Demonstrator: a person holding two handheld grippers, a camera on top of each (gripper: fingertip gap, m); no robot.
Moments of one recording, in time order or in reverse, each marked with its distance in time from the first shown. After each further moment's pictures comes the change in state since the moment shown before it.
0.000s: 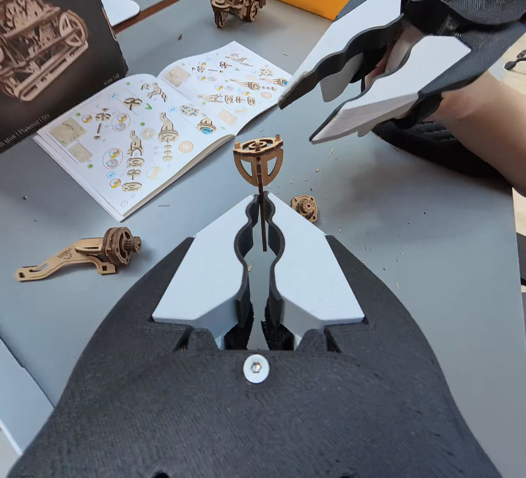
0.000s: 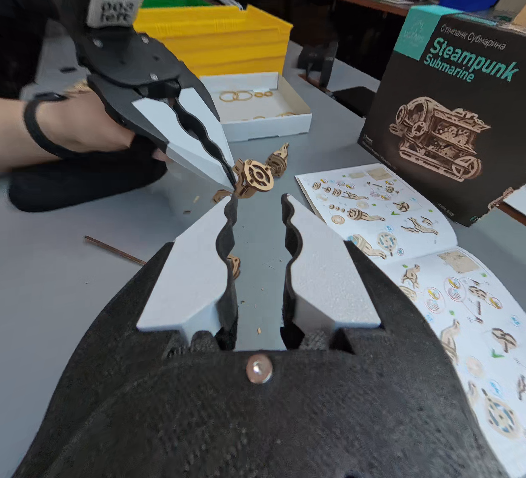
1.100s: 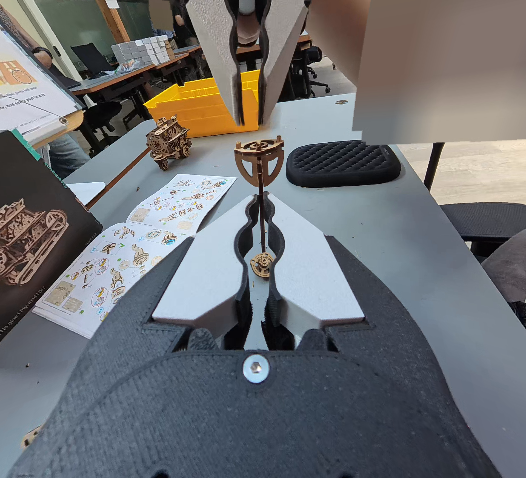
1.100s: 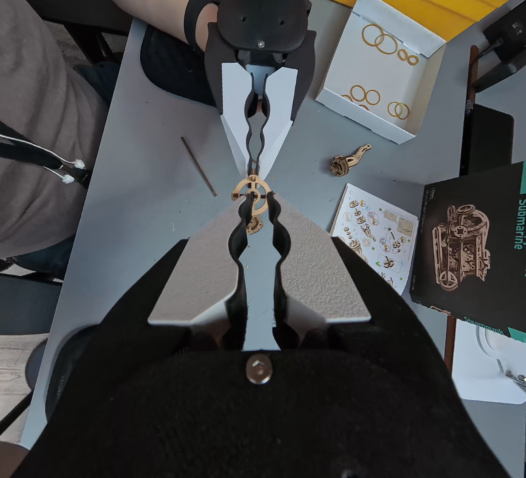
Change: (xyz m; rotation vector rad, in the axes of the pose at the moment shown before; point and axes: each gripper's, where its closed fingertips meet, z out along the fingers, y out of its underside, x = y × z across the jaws) left arm 0.062 -0.046 -0.036 0.355 0.251 0.342; right arm -0.052 -0.067 -0.032 -0.513 -0.462 -0.488
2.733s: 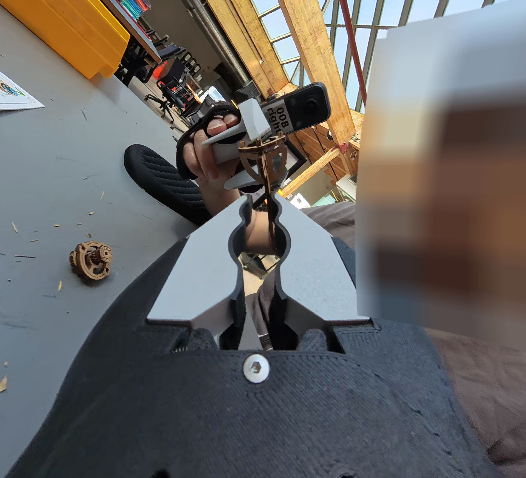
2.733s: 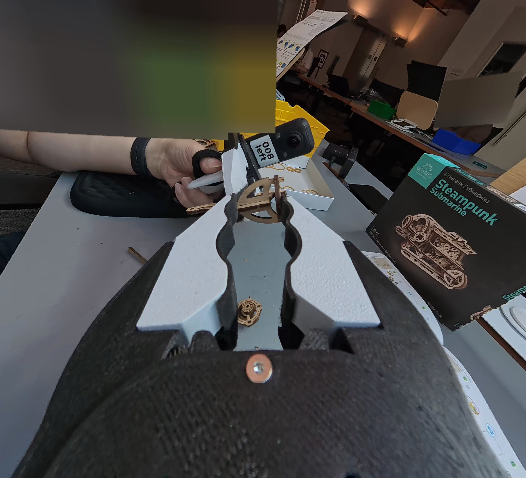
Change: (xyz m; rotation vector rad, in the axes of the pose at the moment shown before) left arm 0.012 -0.008 -0.002 0.174 0.586 -1.038; right arm -0.005 0.006 0.016 0.690 0.486 0.150
